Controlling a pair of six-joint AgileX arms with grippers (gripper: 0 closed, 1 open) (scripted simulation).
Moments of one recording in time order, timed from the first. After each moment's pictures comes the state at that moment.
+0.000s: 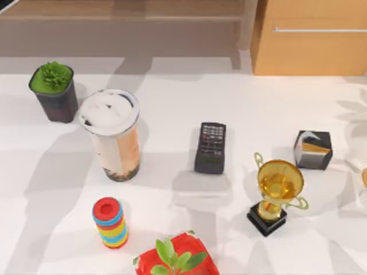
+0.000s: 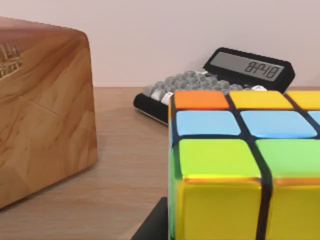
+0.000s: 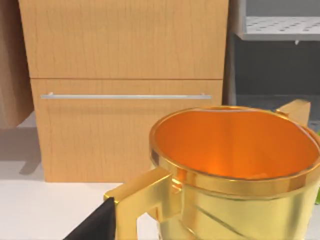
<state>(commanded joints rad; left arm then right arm) -0.41 1.99 1.89 0.11 -0.37 0.02 0.00 0.00 0.00 0.00 0.00 0.00</state>
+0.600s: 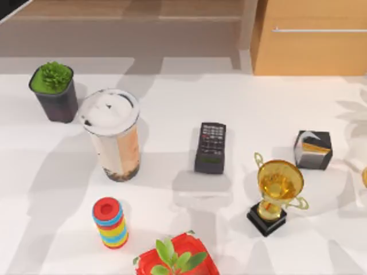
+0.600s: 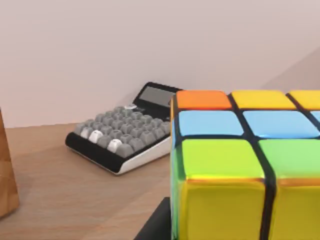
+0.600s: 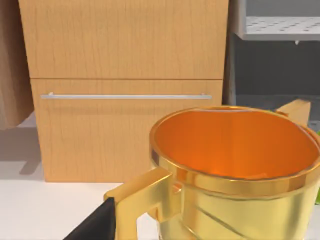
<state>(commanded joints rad) -0.47 1.97 1.90 0.13 -0.34 0.08 0.00 0.00 0.00 0.00 0.00 0.00</state>
